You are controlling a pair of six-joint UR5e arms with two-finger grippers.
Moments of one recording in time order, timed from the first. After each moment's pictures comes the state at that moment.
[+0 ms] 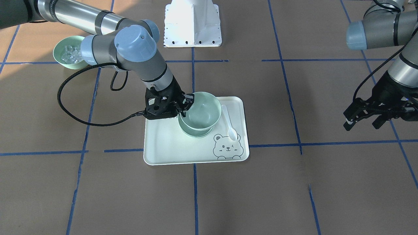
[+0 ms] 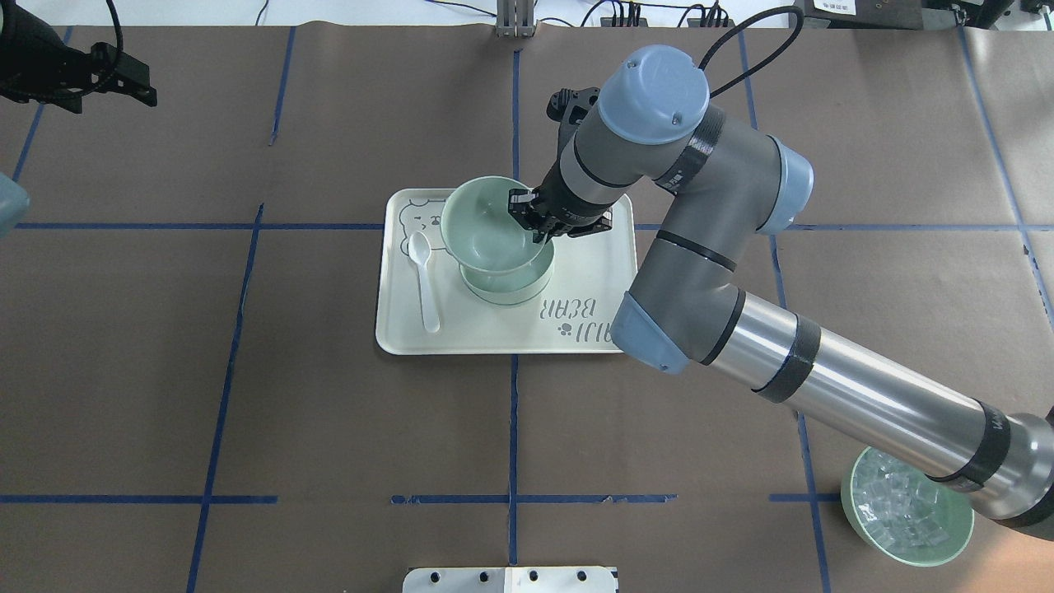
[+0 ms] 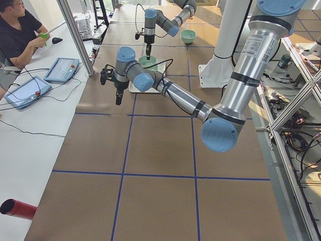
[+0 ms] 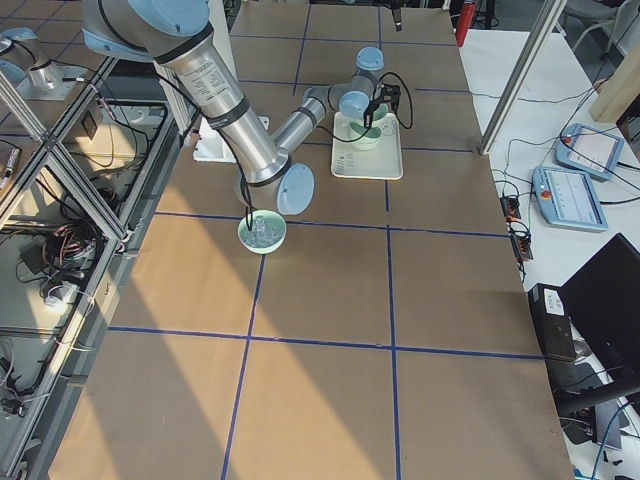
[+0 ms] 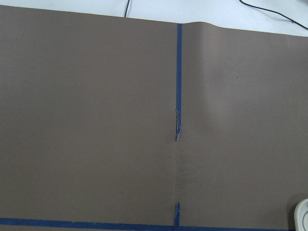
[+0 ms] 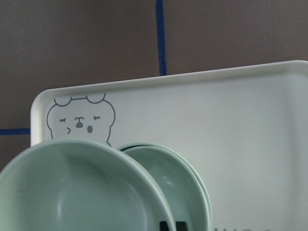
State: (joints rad) left arm -1.16 -1.91 -1.75 -1.80 -2.13 -0.83; right arm 0.66 -0.81 1.52 -1.32 2.04 1.26
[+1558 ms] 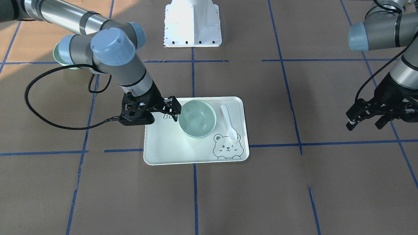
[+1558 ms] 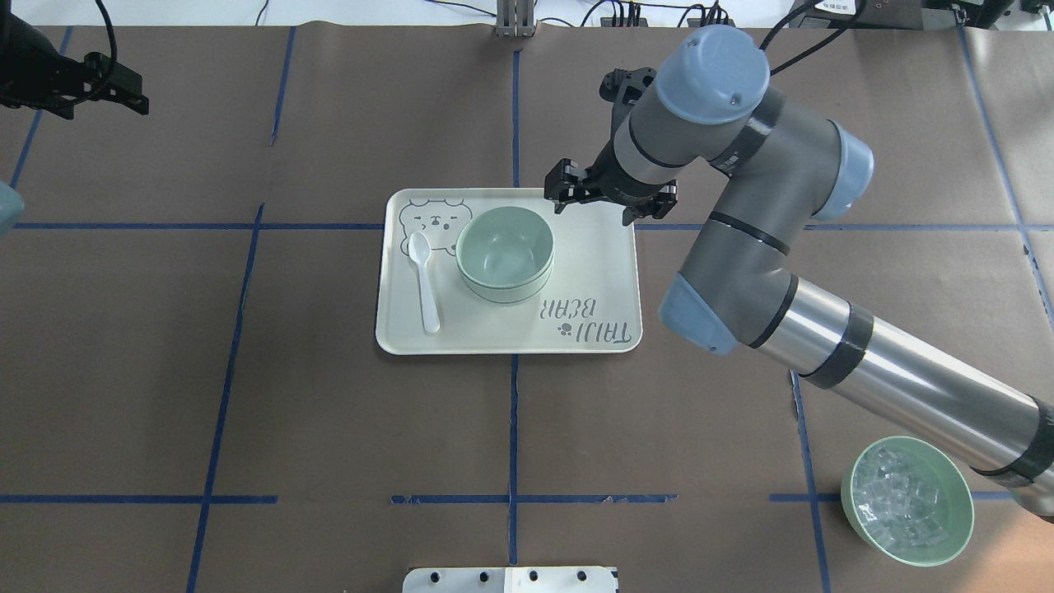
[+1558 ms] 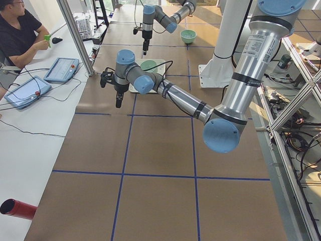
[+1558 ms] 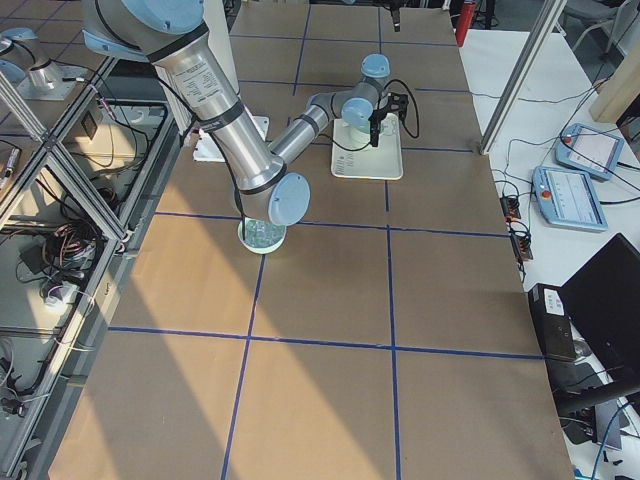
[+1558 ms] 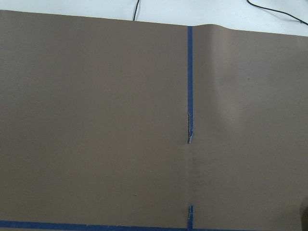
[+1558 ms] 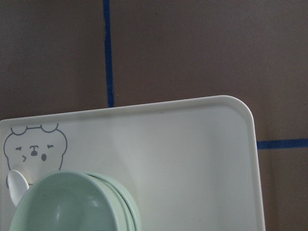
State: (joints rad) left arm -1.17 -1.88 -1.74 -1.80 -2.14 -0.76; right arm 0.75 -0.93 1.61 -1.34 2.05 1.20
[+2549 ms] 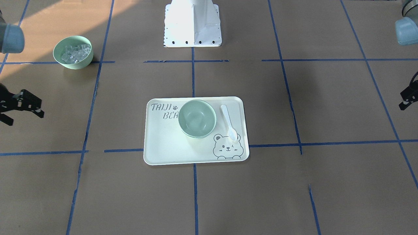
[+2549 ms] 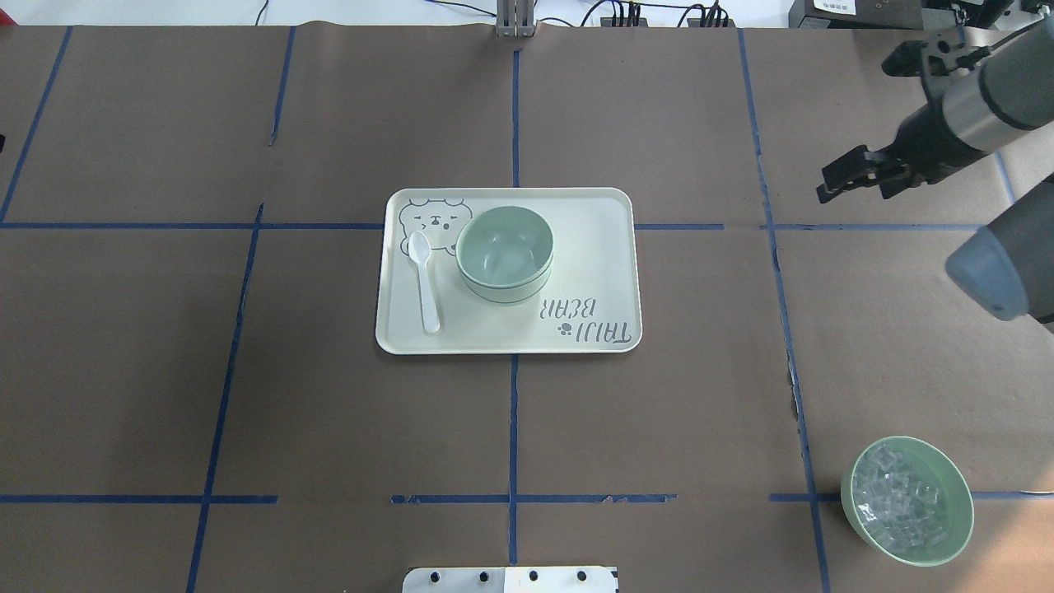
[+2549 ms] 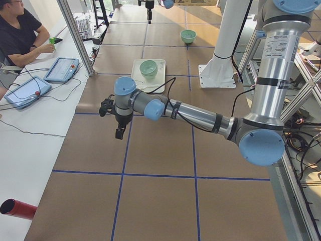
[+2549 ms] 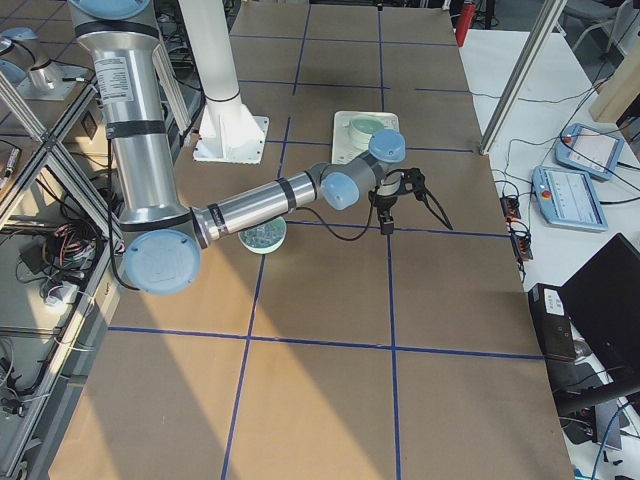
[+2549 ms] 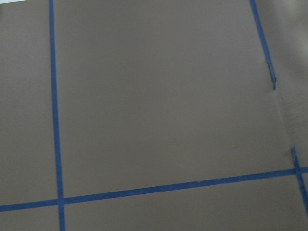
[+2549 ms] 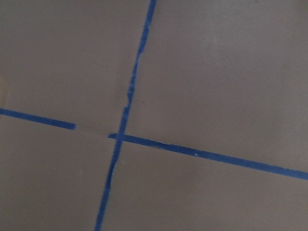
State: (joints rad) left arm -1.39 -1.67 -1.71 -1.71 -2.24 -0.20; right arm 1.19 -1.46 1.77 -1.34 2.31 0.43
